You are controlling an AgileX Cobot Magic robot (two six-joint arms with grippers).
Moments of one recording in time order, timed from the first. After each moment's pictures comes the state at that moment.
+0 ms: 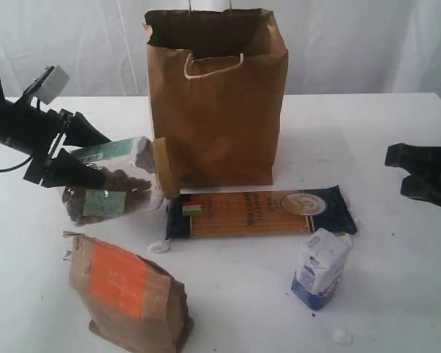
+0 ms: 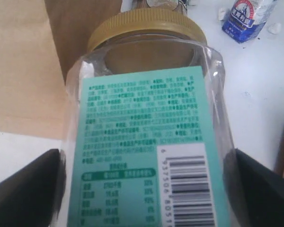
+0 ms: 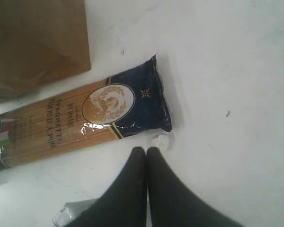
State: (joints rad) left arm 0.03 2.05 -1.43 -1.07 1.31 1.96; right arm 0.01 1.16 -0.67 0.53 0.48 -0.17
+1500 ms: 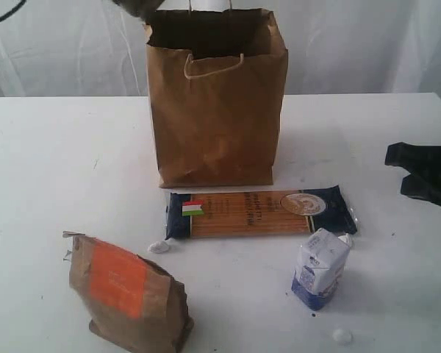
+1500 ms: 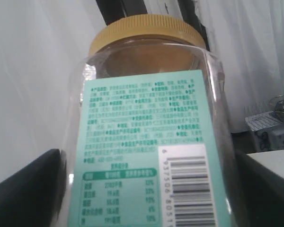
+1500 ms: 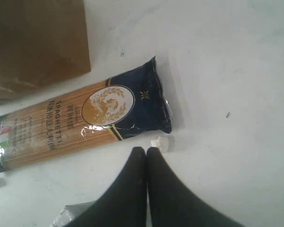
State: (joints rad) left arm -0.07 1.85 -1.69 -1.76 1.24 2.11; right arm 0.01 1.16 -0.67 0.53 0.47 -0.17
